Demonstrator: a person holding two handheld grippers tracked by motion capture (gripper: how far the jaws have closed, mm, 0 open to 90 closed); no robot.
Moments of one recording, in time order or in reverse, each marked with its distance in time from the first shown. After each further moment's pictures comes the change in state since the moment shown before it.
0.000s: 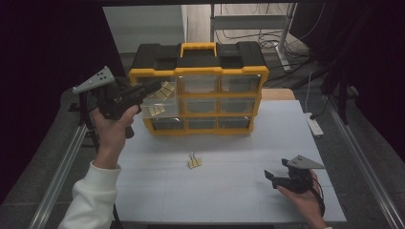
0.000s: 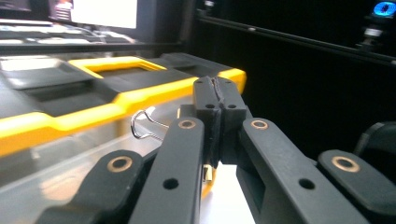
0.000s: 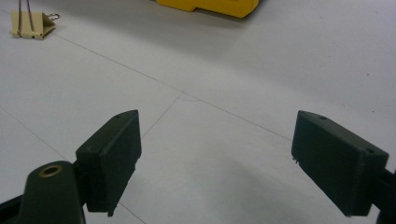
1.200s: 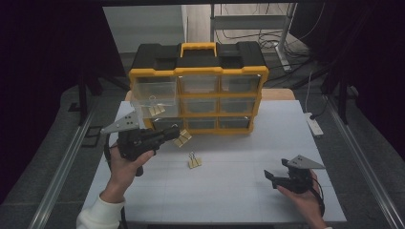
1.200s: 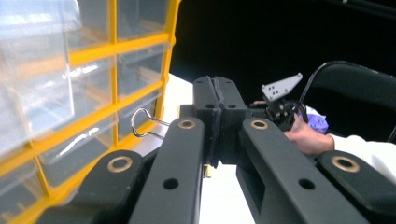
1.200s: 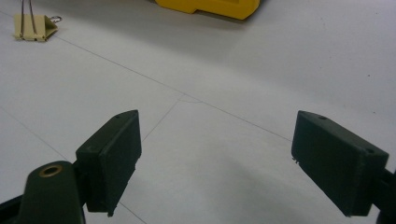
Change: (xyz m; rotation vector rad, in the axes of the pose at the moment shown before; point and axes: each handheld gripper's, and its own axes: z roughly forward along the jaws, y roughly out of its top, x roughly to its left) left arm -0.039 -0.076 0.001 0.182 -0.208 -0.008; right arm 0.001 0.000 0.000 -0.005 0.002 0.003
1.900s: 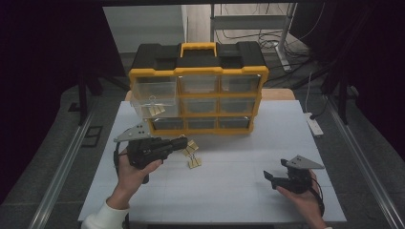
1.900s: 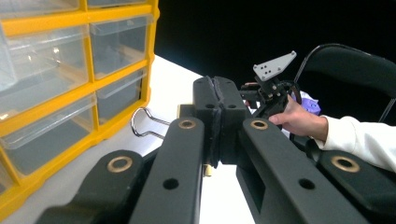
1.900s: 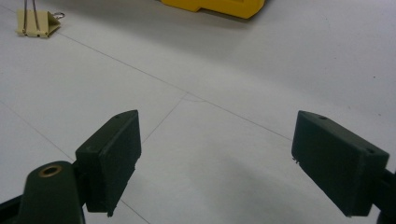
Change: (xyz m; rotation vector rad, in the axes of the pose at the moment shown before) left arm -0.010 -0.024 0.017 0.064 -0.025 0.007; right arm 0.001 0.000 0.001 0.005 0.008 -0.016
